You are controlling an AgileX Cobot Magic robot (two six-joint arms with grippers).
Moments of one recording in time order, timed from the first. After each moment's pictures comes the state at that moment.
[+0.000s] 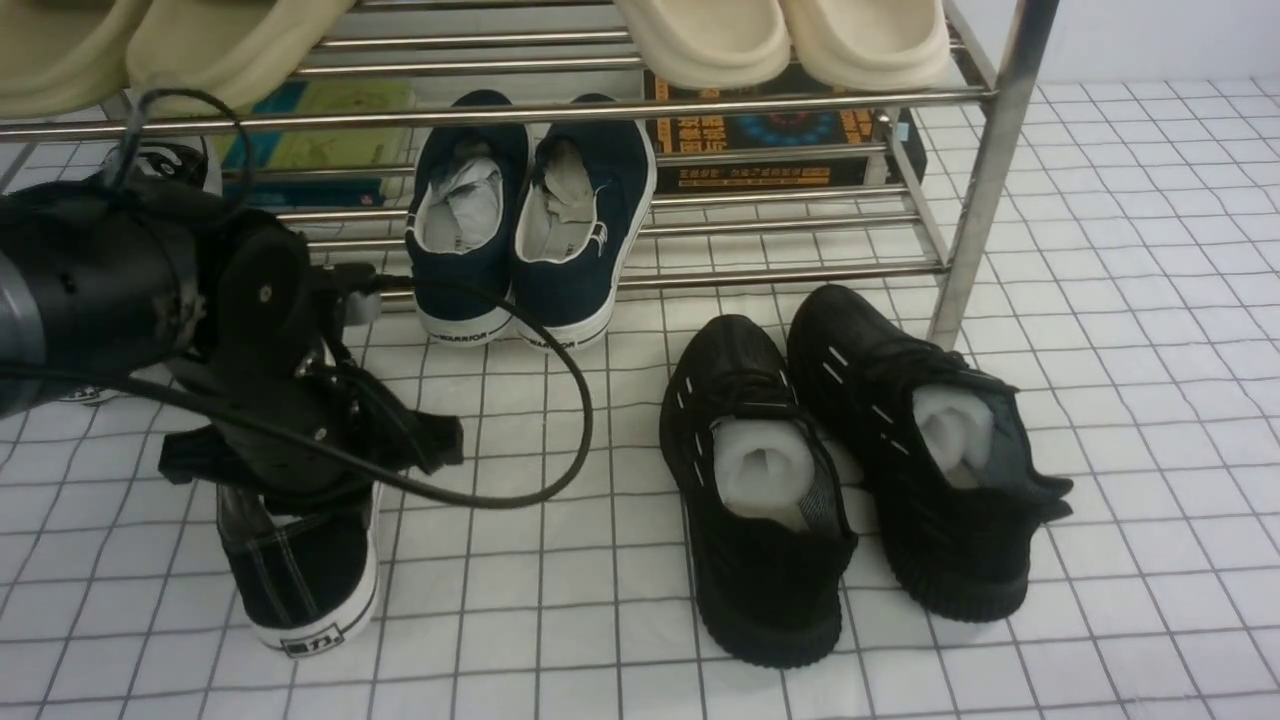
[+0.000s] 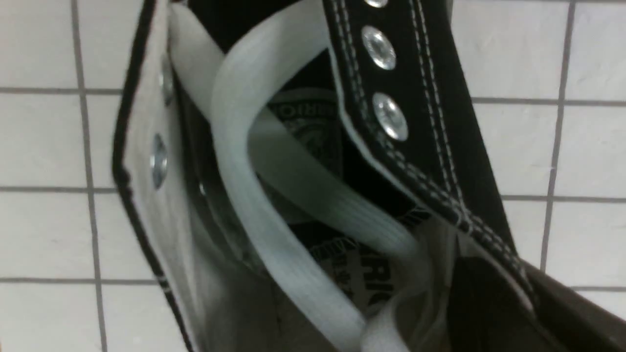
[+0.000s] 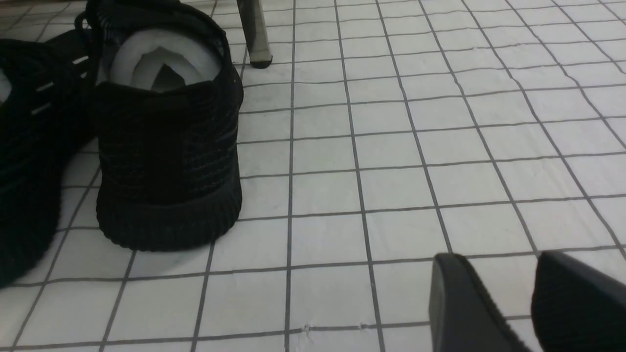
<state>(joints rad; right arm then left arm) 0.03 -0.01 0.01 0.04 0.40 0.08 -0.35 1.59 -1.03 0.13 0.80 -0.44</state>
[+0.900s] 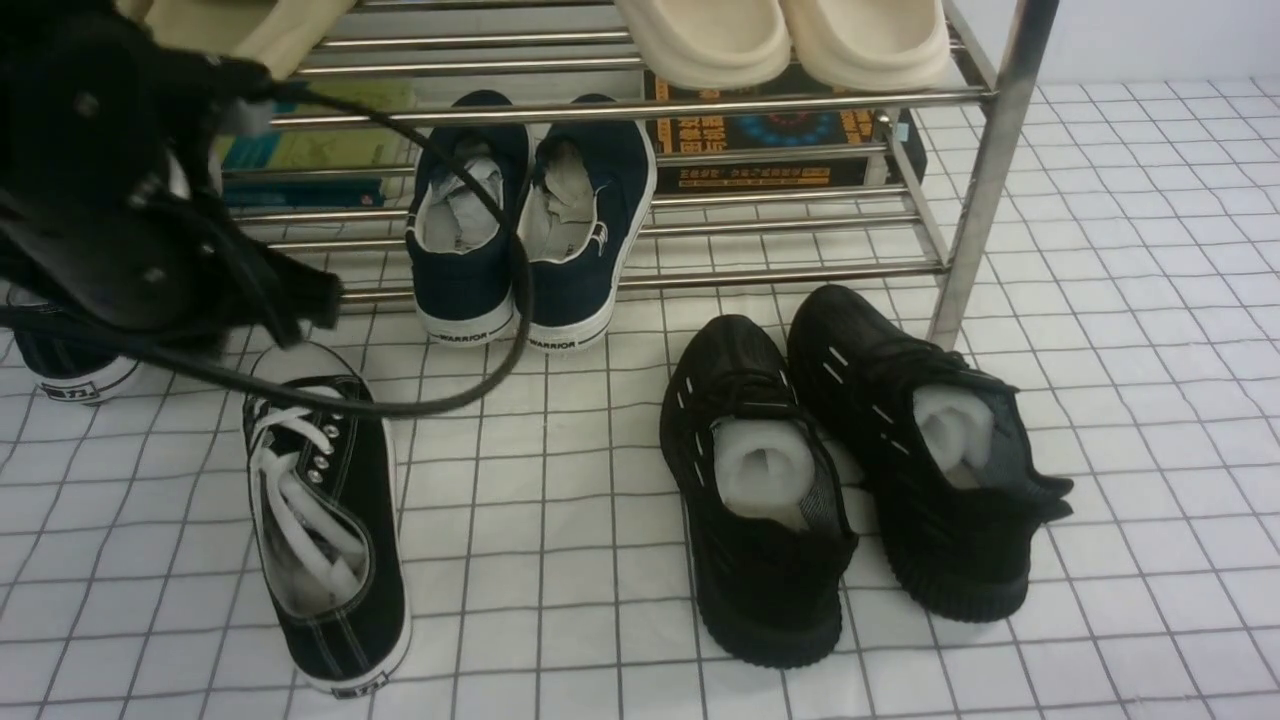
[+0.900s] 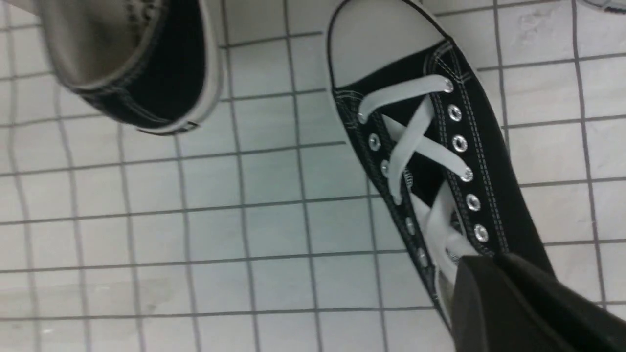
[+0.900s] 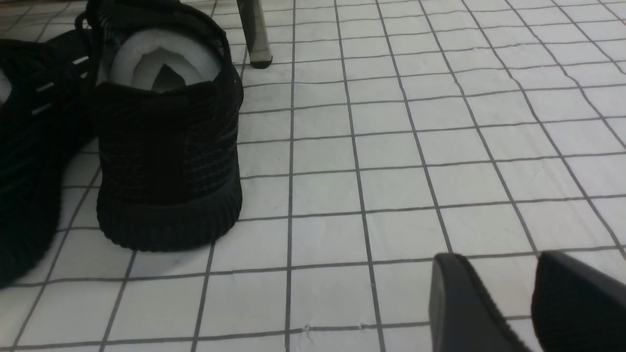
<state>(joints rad) 0.03 -0.01 0.01 0.04 0.40 0.08 -0.35 1.37 -1.26 0.38 1.09 -0.31</state>
